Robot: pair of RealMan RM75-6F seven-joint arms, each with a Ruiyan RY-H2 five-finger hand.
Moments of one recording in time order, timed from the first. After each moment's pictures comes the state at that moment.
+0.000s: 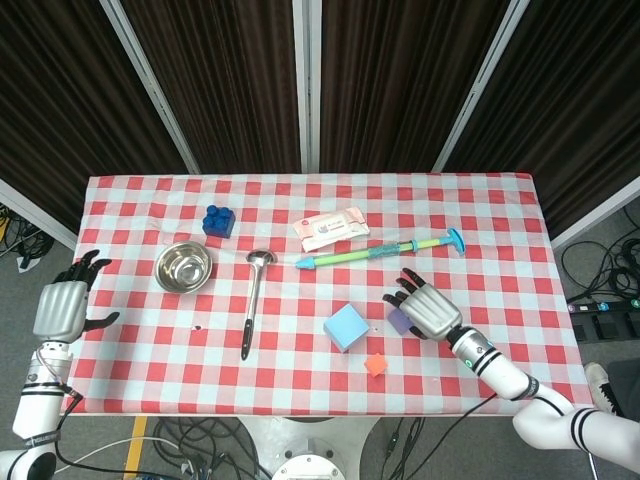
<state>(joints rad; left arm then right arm) -0.28 -1.33 -0.14 -1.41 1.30 1.30 0.04 0.68 -1.40 0.00 -1.34 -1.59 0.91 -0.16</state>
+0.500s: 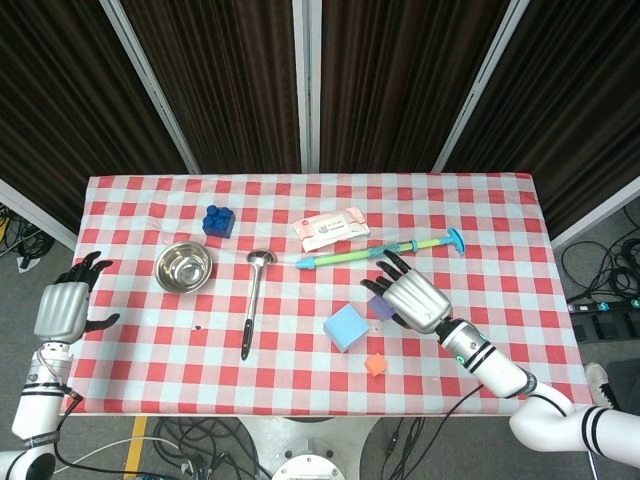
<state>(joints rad) -0.28 -1.32 -0.14 -1.42 1.29 1.28 0.06 0.72 -1.26 0.09 -1.63 -1.52 0.93 -0.34</state>
